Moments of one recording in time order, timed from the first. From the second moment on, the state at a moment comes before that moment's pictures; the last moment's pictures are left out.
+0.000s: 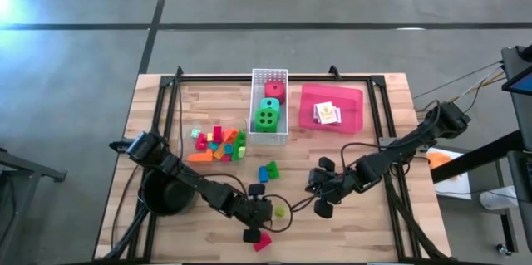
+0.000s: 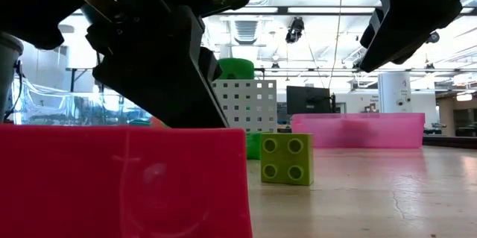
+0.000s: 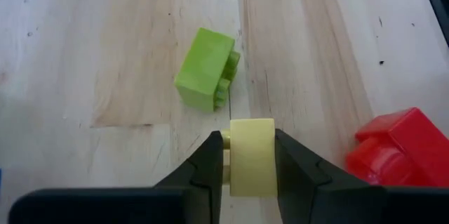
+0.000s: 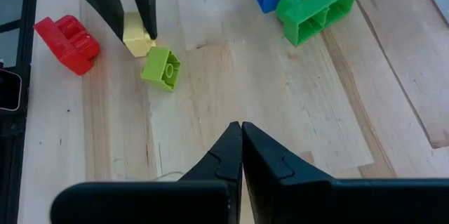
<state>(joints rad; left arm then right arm) -0.52 2.04 1.22 -0.15 -0.18 -0.39 0.51 1.46 0.85 -0.30 0.30 0.72</state>
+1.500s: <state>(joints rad) 0.01 1.29 0.73 -0.54 -0.54 -0.78 0.50 1.46 0.84 -0.26 0.32 0.66</state>
